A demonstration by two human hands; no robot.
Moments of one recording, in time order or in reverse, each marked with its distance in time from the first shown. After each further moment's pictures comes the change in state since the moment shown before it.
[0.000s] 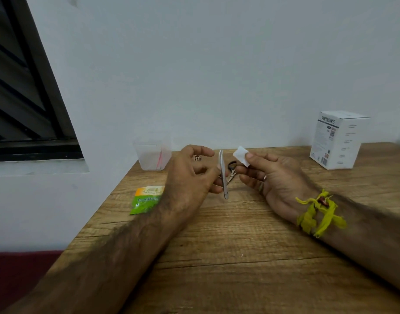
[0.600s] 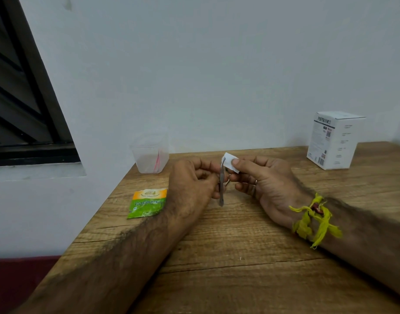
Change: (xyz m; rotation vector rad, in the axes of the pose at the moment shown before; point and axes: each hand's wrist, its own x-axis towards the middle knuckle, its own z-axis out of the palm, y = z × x) left_hand -0.002 0.000 0.011 0.078 0.050 0.013; right_hand -0.007 0.003 0.006 -0.107 -0.073 -0.040
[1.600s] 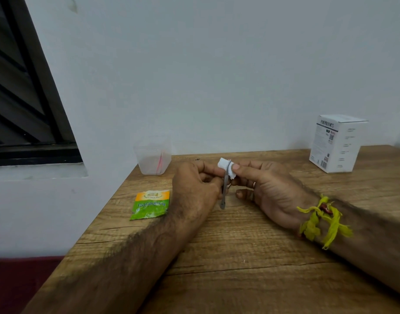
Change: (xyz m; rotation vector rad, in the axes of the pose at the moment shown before) left_hand 0.001 -0.002 0.004 0.081 0.093 -0.044; right_hand 0.004 0.000 -0.002 -0.068 -0.179 0.060
